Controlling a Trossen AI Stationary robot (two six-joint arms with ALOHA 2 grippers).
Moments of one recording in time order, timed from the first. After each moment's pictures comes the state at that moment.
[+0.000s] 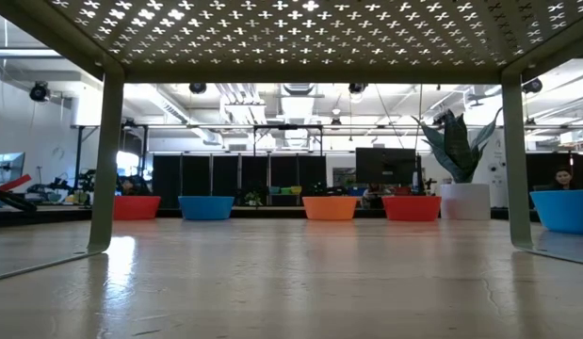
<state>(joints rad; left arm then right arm) -0.60 1.15 1.30 -1.10 -0.73 -0.49 0.37 1.56 1.51 -1.51 0.15 1.48</state>
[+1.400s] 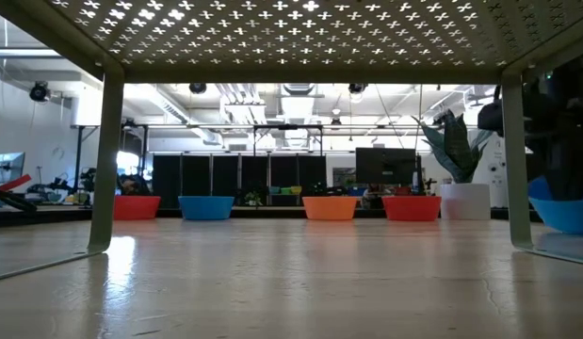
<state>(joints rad) -0.60 1.15 1.30 -0.89 -0.76 -0.48 0.20 1.15 0.60 -0.91 0.02 1.62</state>
